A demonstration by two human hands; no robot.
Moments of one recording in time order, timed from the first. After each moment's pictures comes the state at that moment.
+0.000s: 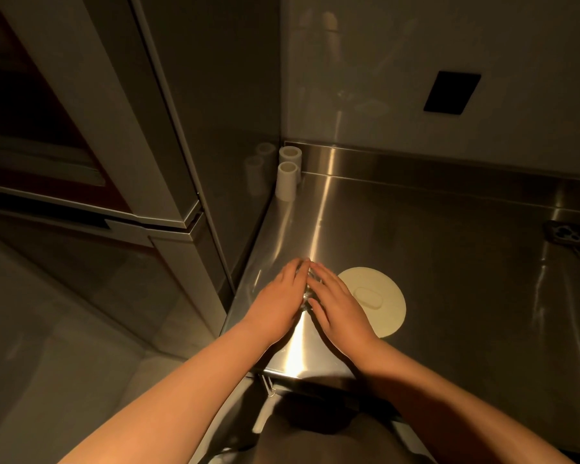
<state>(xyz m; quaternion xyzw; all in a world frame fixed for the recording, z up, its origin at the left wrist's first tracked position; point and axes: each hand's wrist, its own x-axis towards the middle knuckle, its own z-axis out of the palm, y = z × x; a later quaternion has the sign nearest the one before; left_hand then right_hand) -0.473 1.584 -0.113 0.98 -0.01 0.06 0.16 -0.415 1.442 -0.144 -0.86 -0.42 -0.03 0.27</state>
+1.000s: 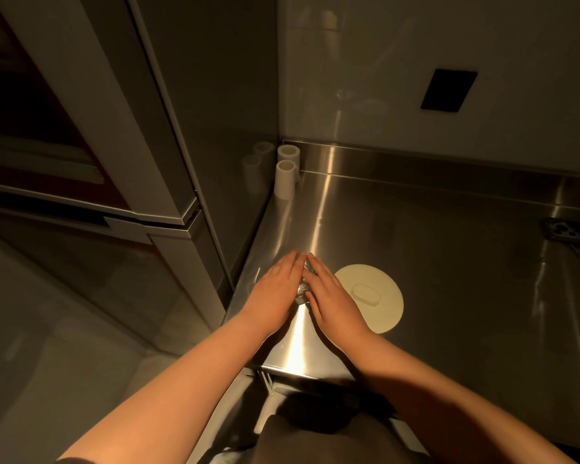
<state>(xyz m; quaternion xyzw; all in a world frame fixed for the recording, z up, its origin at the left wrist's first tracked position) -0.470 1.587 -0.111 0.99 0.01 0.05 0.14 -0.415 1.451 -0.141 -0.87 -0.41 -0.01 0.25</state>
